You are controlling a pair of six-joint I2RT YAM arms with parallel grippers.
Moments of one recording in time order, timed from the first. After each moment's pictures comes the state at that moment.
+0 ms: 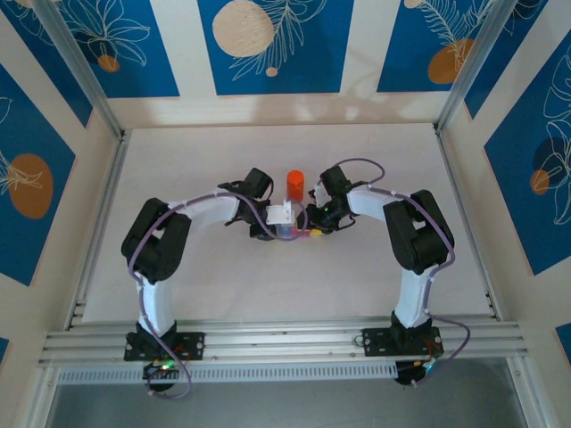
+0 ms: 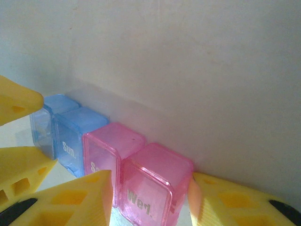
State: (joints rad) left arm -0.60 1.93 1.29 -0.54 0.32 0.92; right arm 0.42 1.92 1.15 -0.49 -0.54 0.41
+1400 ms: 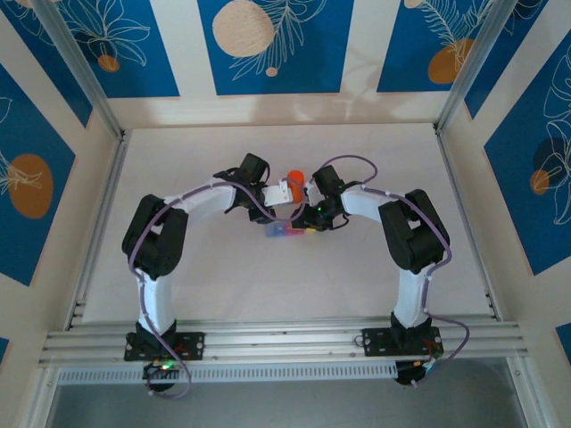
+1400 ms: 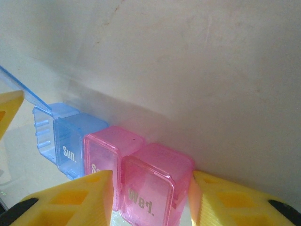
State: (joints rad) left arm -0.54 1.96 1.39 -0.50 0.21 0.82; right arm 0.46 1.93 1.18 -0.46 -0.50 0.38
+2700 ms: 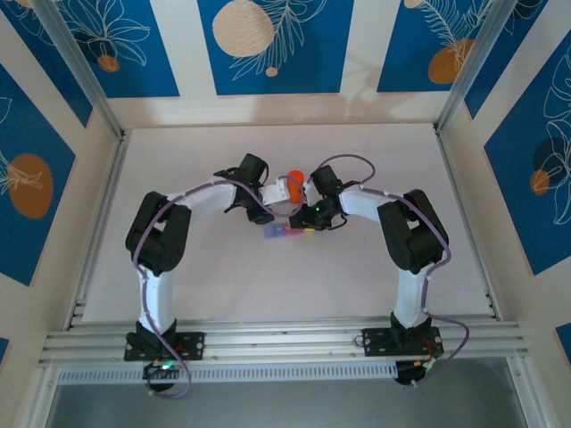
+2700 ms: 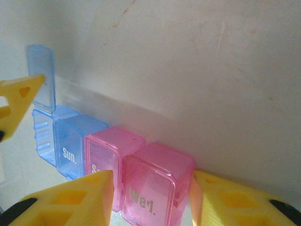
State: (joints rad) left arm -0.52 1.99 1.41 -0.52 0.18 0.74; right arm 0.47 1.94 1.19 -0.46 -0.48 0.37
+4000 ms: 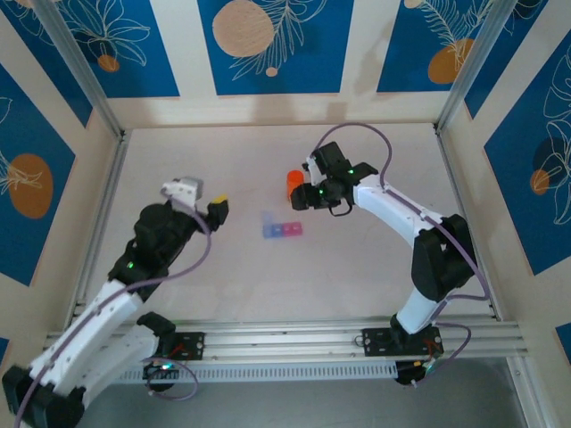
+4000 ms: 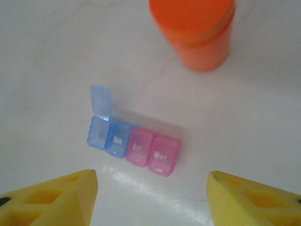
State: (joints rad) left arm -0.49 0.69 0.65 -0.13 -0.08 -0.11; right arm 0.51 1.67 1.37 -0.72 -0.18 0.29
